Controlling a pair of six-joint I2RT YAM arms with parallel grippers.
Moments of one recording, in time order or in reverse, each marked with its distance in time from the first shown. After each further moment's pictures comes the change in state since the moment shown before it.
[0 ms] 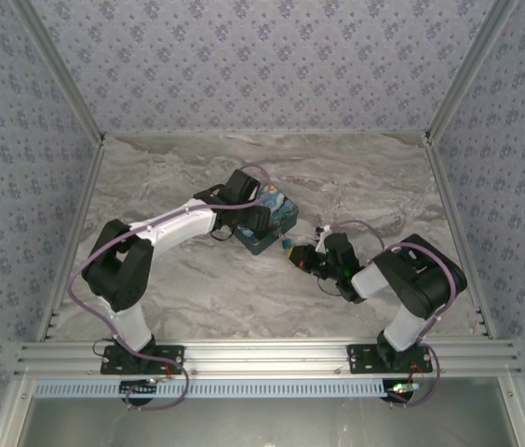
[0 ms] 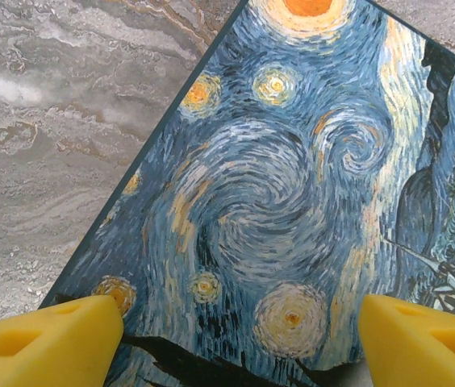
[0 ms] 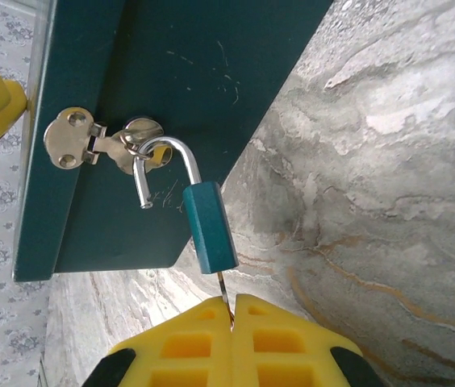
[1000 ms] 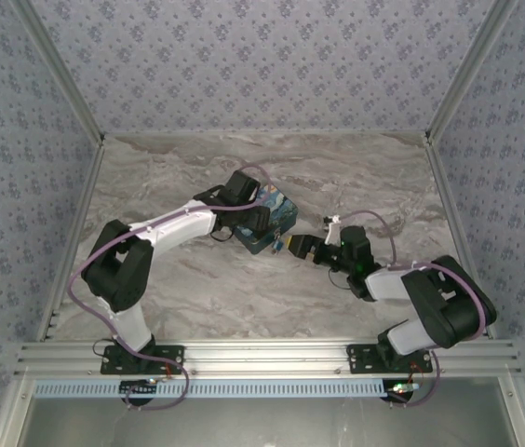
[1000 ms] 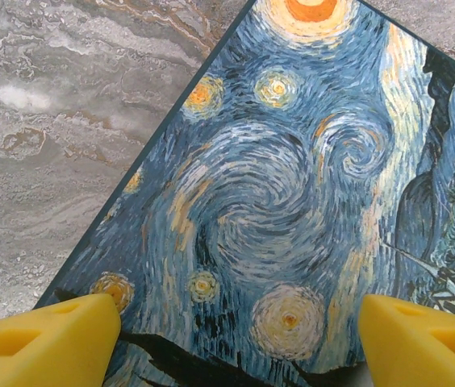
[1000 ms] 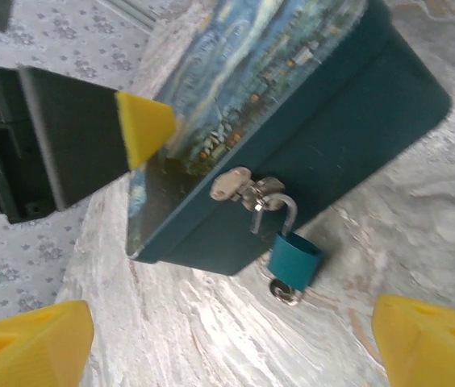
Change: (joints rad) left arm -0.004 -0.006 -0.012 0.020 -0.017 -0.001; right arm -0.097 -0.219 0.006 -0.095 -0.142 -0.224
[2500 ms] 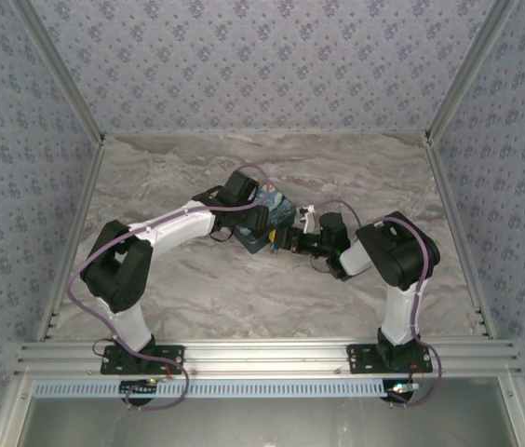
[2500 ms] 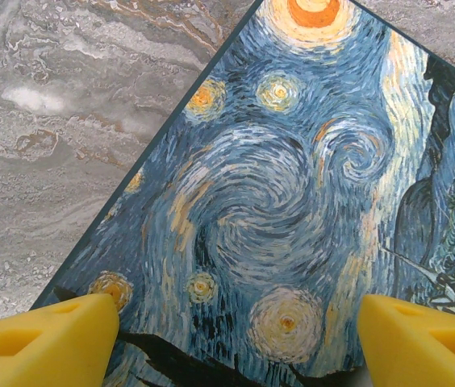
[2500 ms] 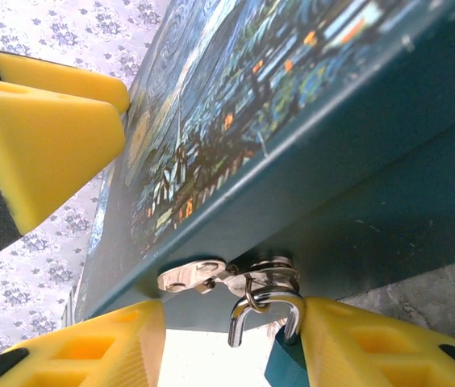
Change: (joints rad) left arm 0.000 -0.006 -0.013 0.018 -0.011 -0.011; right arm 0.024 0.460 0.230 0.238 -0.163 0.044
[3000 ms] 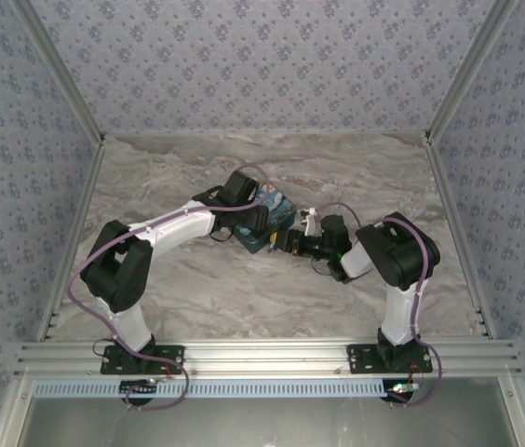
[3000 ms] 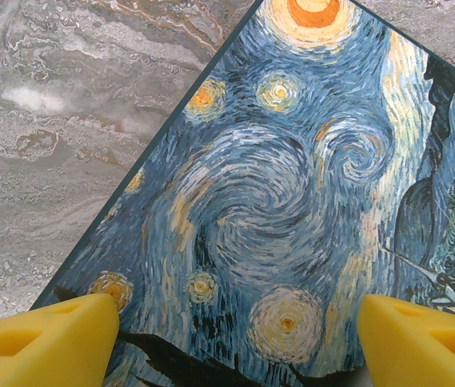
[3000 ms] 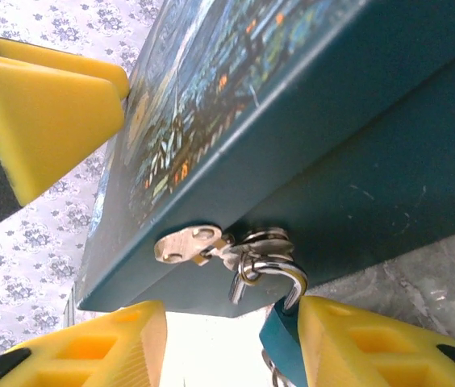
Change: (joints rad) left arm 0.000 0.000 0.000 0.000 0.000 0.000; right arm -0.003 0.000 -0.031 0.028 -0.007 0.000
